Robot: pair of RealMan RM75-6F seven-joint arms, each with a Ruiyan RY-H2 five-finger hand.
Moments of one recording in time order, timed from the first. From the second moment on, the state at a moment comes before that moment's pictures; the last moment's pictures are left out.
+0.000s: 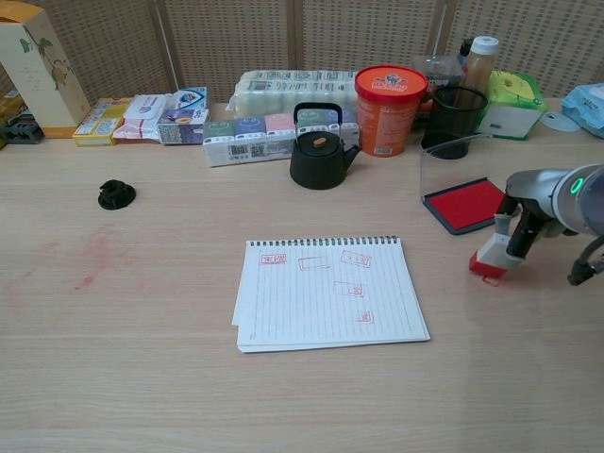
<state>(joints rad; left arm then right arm) -0.14 -0.90 0.07 -1.60 1.52 1.25 -0.40 0.82 -1.66 0.38 -1.65 -0.01 1.32 -1.05</state>
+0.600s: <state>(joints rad) -0.13 -0.89 0.07 -1.60 1.52 1.26 -0.40 0.84 -1.64 0.37 -1.67 0.02 1.32 -1.05</state>
